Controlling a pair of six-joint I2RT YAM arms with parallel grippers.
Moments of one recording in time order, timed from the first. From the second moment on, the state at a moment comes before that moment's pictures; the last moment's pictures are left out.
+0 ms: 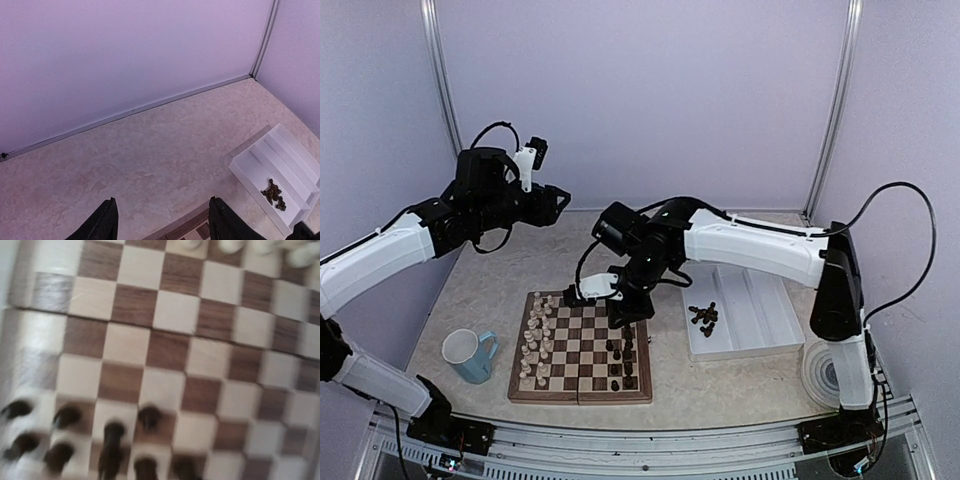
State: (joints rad) left arm -0.57 1.33 1.18 -0.18 -0.08 -0.07; right arm 1.06 2.19 2.05 -1.03 -0.21 -0.73
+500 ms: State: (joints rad) left arm -0.76 1.30 0.86 -0.36 0.17 -0.03; right arm 0.59 1.64 1.47 -0.78 -0.37 -0.71
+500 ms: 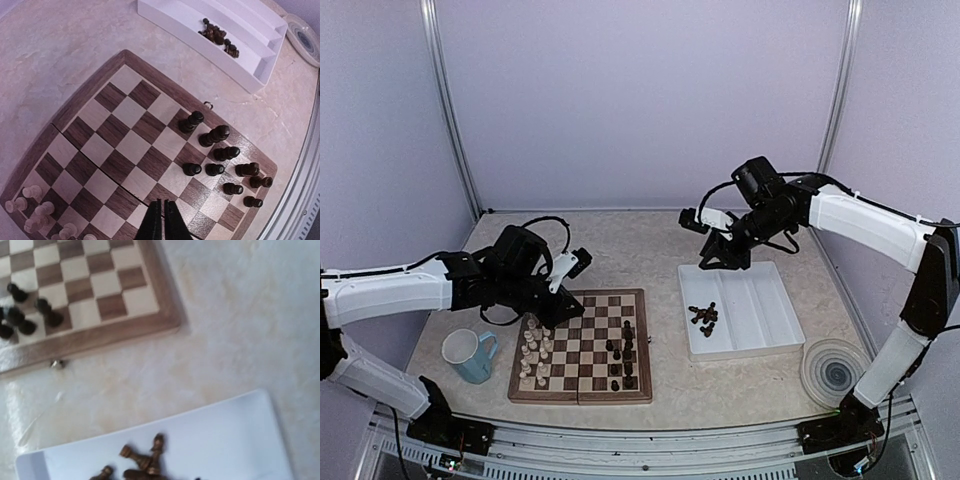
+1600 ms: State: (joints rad) left arm -0.87 1.64 0.87 -0.26 0.20 -0.03; right arm 0.58 1.65 1.42 -0.71 -0.45 -0.70
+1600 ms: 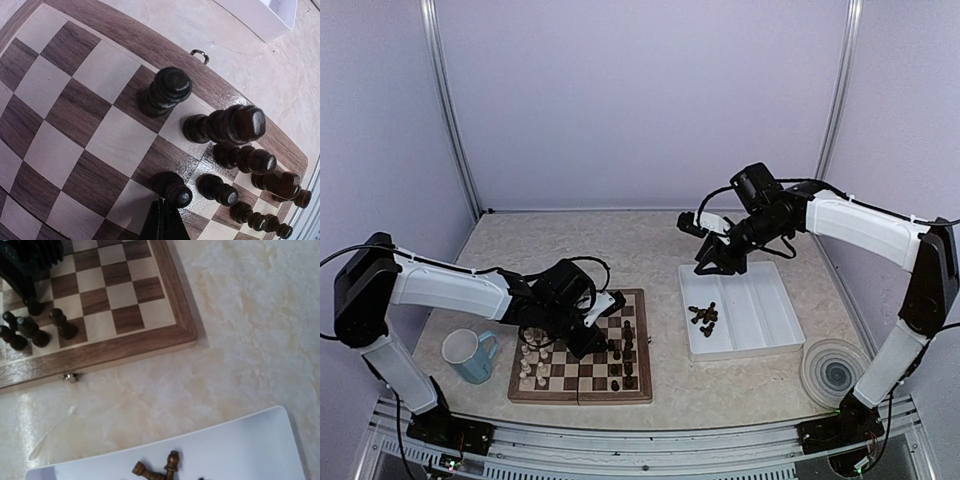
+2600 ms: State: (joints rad) left arm -0.88 1.65 0.95 -0.35 0.14 -0.02; right arm 0.56 1.68 1.40 -0.71 -0.44 -0.72
